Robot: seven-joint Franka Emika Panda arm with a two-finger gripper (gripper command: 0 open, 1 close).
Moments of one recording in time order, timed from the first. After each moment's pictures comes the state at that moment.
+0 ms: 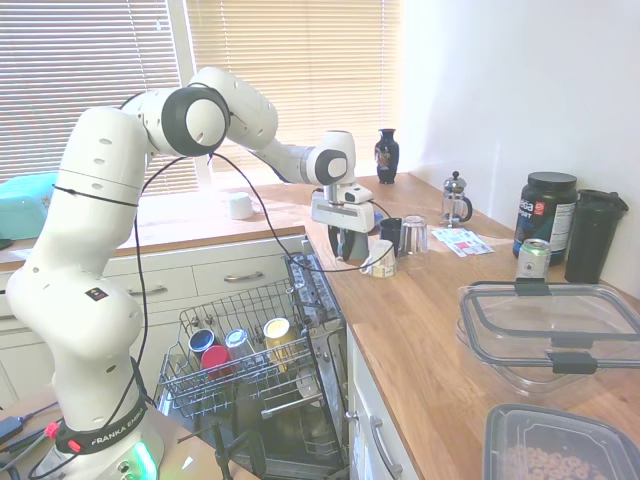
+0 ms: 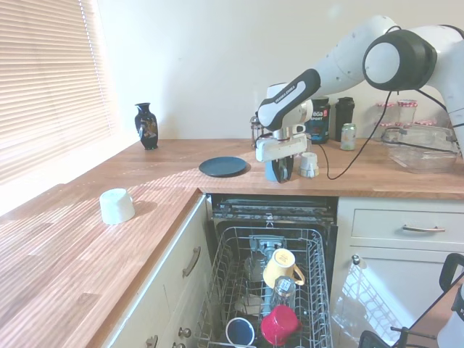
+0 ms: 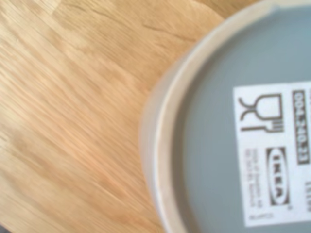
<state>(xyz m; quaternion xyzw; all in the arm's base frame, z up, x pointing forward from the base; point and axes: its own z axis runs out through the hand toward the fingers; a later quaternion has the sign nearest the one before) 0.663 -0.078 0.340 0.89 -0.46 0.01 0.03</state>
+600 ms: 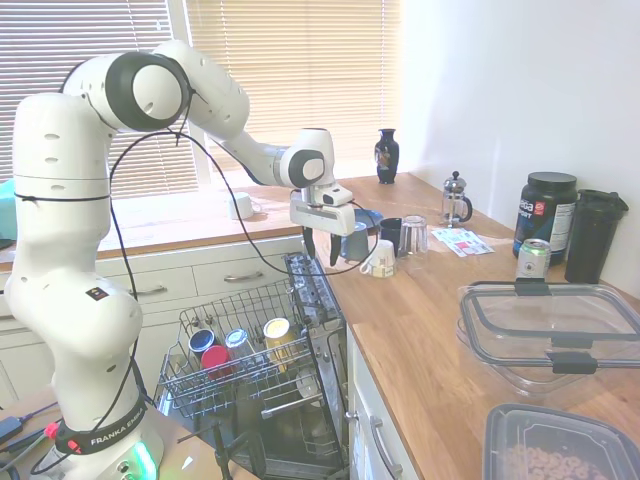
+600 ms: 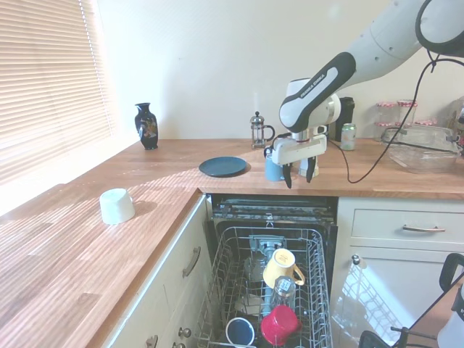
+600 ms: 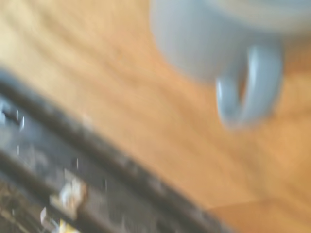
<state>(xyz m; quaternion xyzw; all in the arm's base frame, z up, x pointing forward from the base) 0.551 -0.068 0.354 0.89 -0.46 0.03 0.01</state>
